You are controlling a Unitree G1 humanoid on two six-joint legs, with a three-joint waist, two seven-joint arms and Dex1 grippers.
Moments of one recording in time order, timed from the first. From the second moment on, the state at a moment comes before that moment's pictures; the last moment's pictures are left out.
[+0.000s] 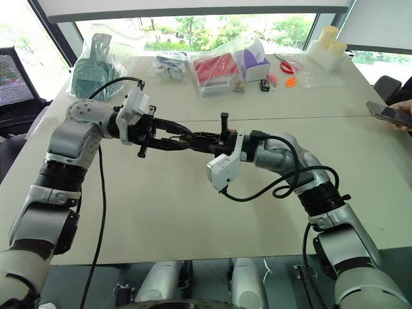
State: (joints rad) left arm -0.87 0.56 -0.15 0.27 -0.39 0.27 -1.49; right arm -0.71 -0.59 0.31 0.16 -0.39 -0.81 0.59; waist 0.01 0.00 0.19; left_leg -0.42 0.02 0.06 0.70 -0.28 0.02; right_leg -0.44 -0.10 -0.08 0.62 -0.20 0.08
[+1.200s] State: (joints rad) left arm -0.75 0.59 -0.13 0.23 -0.35 0.25 -1.38; right arm -0.71 -0.60 0.31 0.16 -0.39 -0.78 0.60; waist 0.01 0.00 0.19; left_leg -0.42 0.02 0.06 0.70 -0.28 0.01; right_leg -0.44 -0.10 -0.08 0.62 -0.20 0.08
